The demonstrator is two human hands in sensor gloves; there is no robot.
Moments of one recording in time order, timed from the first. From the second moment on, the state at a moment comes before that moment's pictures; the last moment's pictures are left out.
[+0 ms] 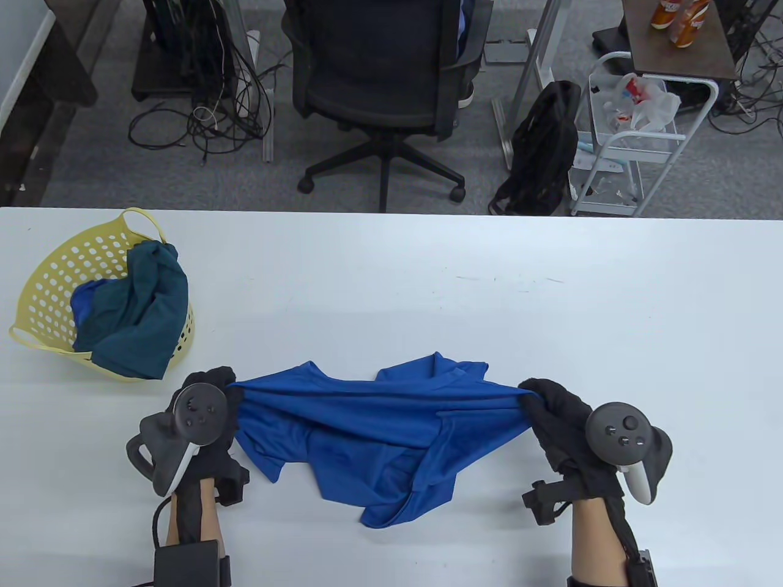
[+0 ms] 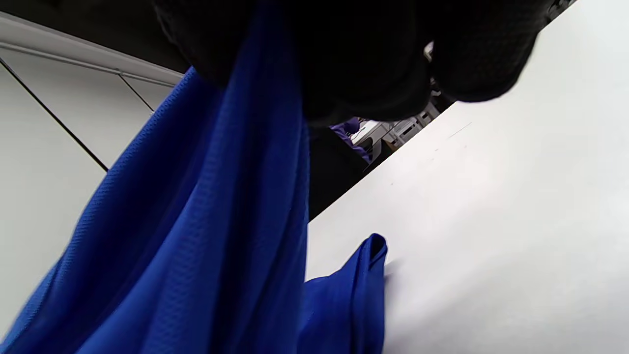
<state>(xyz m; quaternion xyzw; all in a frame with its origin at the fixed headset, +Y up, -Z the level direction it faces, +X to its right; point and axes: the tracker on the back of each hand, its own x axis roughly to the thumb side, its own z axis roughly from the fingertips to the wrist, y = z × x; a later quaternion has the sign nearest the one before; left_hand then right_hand) -0.266 -0.689 -0.193 0.06 0.15 0.13 0.98 0.240 -0.693 -0.195 0.02 -0.03 0.91 0.41</state>
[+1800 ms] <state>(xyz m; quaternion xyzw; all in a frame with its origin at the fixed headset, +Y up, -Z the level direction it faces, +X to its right) -0.249 -0.708 -0.280 -0.29 0.15 0.29 0.90 0.266 -0.718 -0.275 -0.14 0.28 0.83 0.45</state>
